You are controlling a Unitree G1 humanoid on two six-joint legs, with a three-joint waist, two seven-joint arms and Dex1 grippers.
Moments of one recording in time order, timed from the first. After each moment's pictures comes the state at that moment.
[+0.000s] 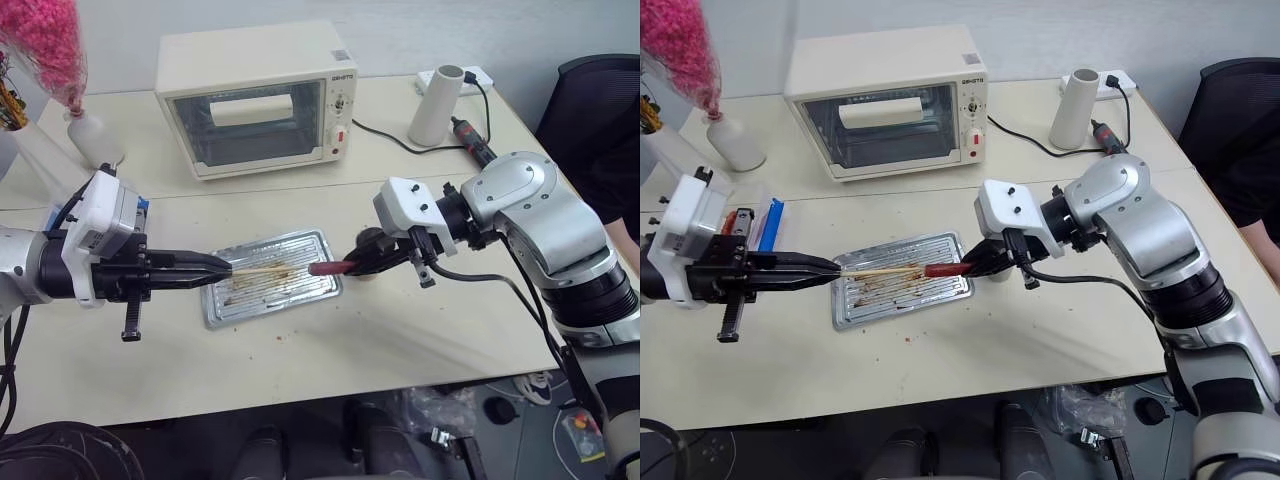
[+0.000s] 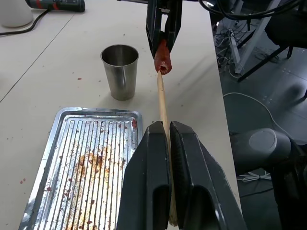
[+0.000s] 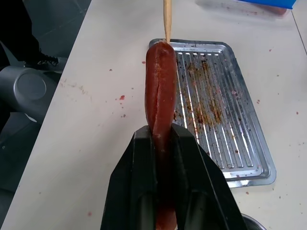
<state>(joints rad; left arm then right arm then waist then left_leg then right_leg) -0.27 1.12 0.39 -0.44 -0.88 0.72 -1.12 -0.97 -0.73 0.34 -0.15 0.33 0.57 1.43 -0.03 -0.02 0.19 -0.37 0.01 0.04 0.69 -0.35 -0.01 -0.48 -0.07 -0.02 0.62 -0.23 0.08</state>
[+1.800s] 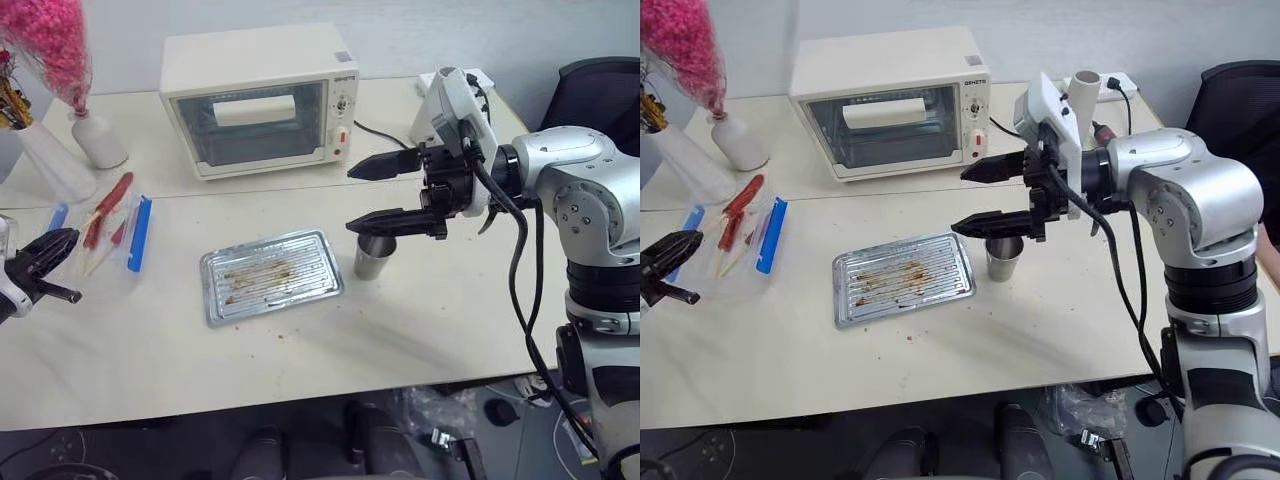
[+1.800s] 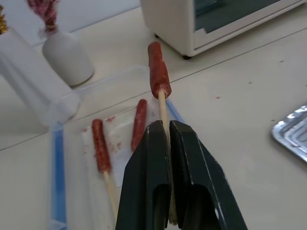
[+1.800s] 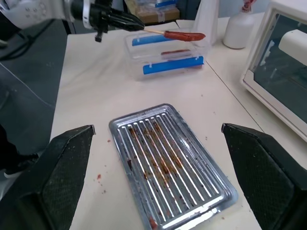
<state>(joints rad) -0.03 0.84 0.70 -0.14 -0.42 0.52 -0.56 -1.03 -0.67 0.05 -0.15 0.62 0.97 1.19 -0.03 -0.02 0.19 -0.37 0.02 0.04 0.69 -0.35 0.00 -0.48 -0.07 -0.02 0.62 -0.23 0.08</state>
